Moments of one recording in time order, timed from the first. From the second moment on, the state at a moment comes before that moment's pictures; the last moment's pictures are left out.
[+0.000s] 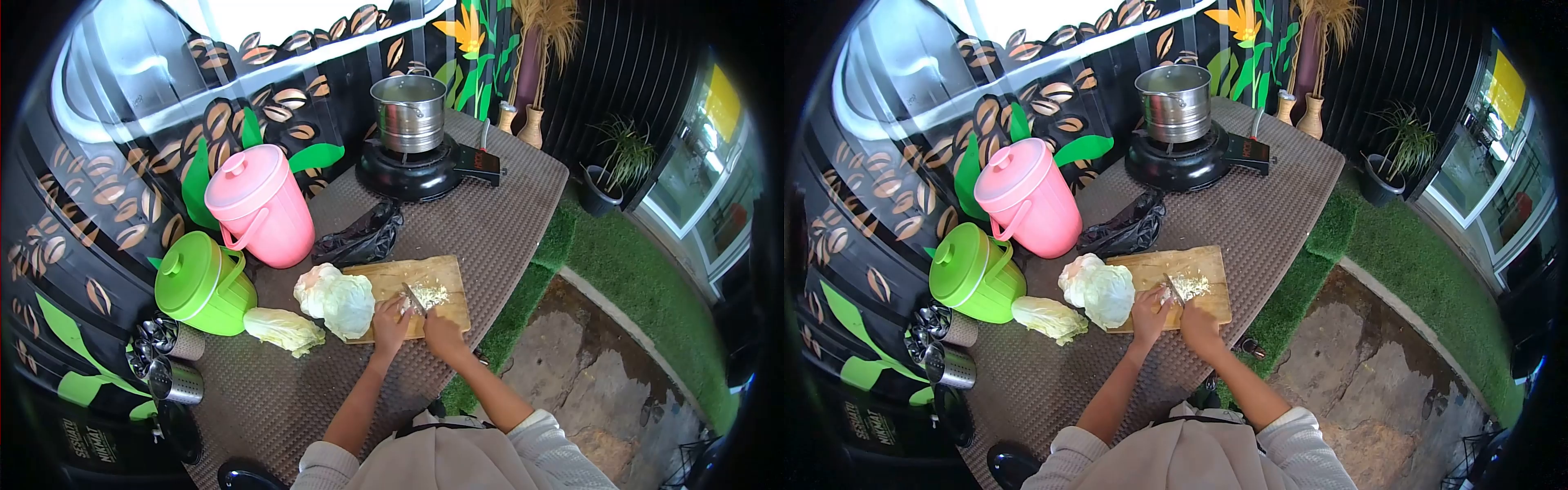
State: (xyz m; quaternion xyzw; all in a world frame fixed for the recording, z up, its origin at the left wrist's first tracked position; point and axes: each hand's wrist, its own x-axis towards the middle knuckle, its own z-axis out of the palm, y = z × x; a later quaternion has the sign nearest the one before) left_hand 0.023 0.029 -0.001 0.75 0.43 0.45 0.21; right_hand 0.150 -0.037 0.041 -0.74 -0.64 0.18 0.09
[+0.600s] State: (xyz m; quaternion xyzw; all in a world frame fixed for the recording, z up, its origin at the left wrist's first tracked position) left_hand 0.019 0.034 -0.017 0.70 0.44 0.47 0.30; right_hand 0.143 -0.045 0.022 -0.77 -0.61 0.14 0.09
